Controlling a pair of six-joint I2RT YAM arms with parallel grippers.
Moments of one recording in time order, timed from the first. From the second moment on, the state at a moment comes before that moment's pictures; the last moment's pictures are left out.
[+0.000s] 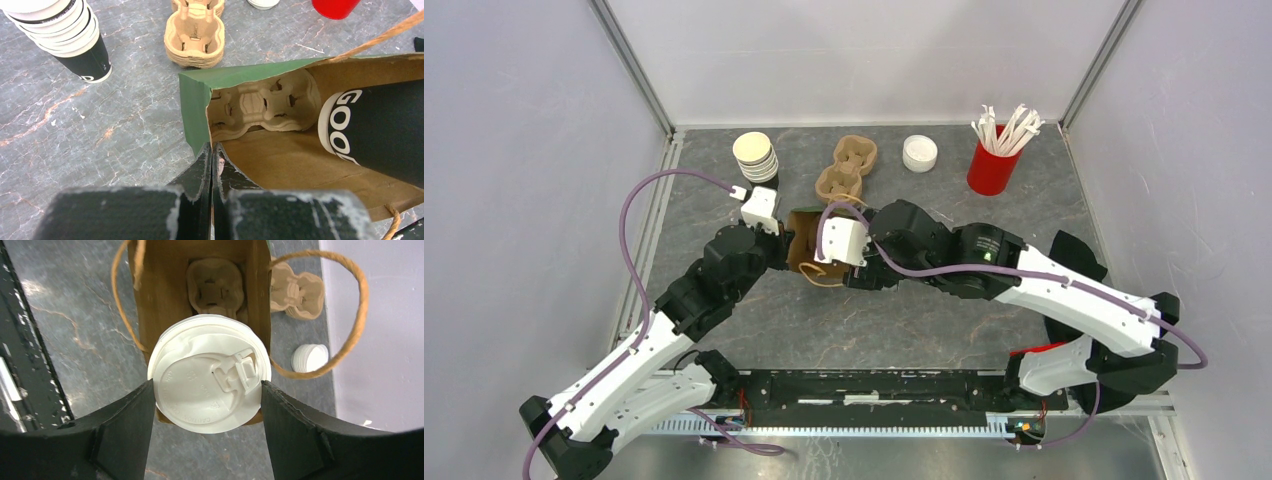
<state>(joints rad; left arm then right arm) -0.72 0.77 0.79 -0.34 -0.31 -0.21 1.20 1.35 1.60 -0.94 0.28 -0.45</state>
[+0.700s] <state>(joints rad) -0.72 0.69 0.73 -0.30 -0.27 -0.20 1.17 1.49 1.47 -0.74 0.31 -0.72</state>
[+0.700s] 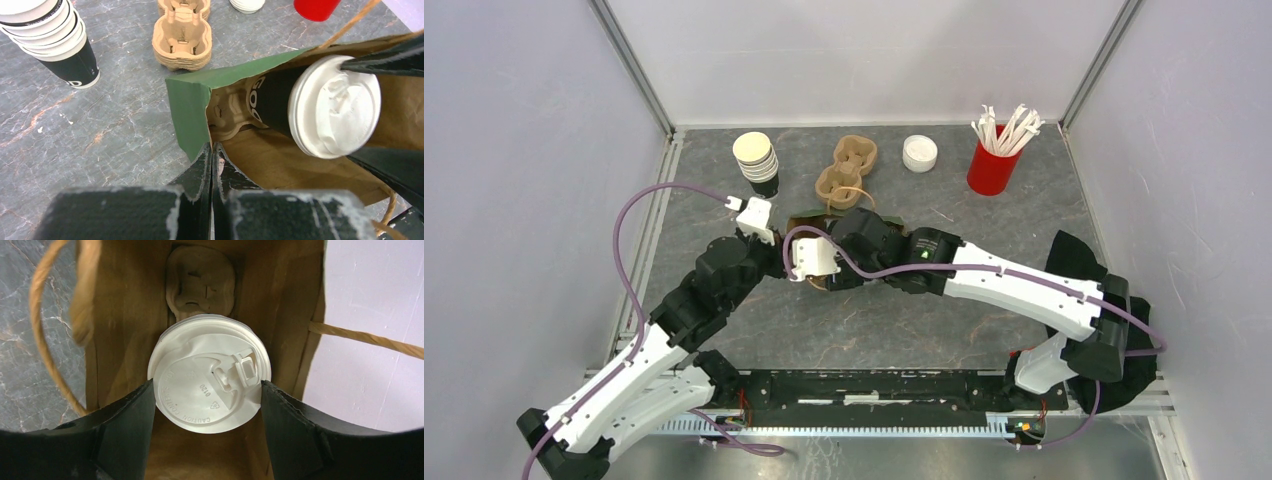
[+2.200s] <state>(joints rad) -0.72 0.60 0.66 -0.30 -0.23 -0.30 1.11 1.62 1.45 -0.62 0.30 -0.81</state>
